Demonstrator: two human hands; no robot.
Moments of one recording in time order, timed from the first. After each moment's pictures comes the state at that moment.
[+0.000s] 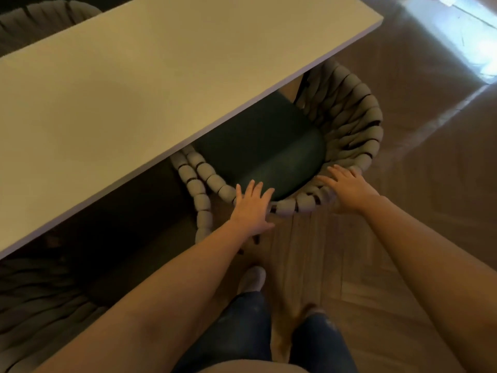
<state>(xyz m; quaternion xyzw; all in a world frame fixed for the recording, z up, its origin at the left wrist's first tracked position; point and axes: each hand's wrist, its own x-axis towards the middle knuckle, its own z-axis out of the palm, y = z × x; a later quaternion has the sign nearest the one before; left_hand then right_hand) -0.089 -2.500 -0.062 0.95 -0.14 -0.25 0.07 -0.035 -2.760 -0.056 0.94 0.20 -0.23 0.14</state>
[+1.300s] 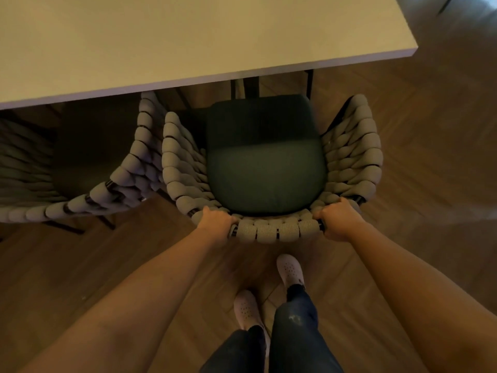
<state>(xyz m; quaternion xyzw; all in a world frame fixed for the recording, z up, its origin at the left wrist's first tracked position) -0.097 -2.758 -0.091 0.92 0.09 -0.38 -0.02 0.080 -3.004 -0.098 0.81 0.49 -0.25 0.20</state>
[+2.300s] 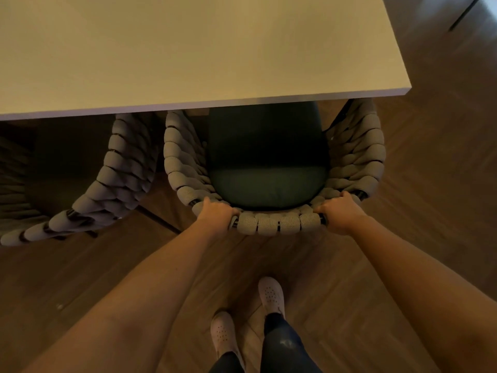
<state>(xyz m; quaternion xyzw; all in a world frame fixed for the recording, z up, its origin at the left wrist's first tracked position) 0.046 -2.753 -0.086 0.93 0.11 -0.35 0.00 0.240 -2.992 -0.101 0.79 0.51 -0.26 0.20</state>
